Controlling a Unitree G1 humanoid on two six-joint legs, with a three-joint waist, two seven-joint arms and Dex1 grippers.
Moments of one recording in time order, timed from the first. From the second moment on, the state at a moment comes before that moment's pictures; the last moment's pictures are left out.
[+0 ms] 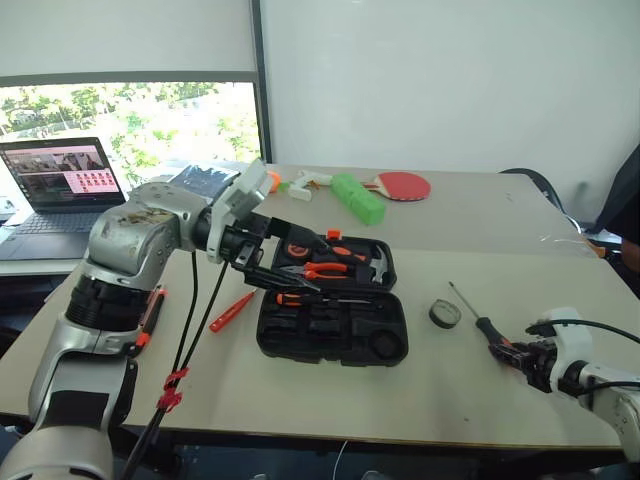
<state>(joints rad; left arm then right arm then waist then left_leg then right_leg) -1.00 0.73 -0.16 0.05 -0.55 0.72 -1.52 -0.04 -0.78 -0.39 -0.06 0.48 0.82 0.56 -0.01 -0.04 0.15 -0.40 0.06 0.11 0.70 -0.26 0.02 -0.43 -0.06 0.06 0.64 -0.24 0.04</state>
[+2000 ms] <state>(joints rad) -0.77 0.95 -0.06 -0.05 -0.51 0.65 -1.46 -0.78 -0.67 0.28 0.15 0.12 0.46 1.19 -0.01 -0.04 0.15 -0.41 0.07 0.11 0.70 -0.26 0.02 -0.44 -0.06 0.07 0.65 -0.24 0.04</state>
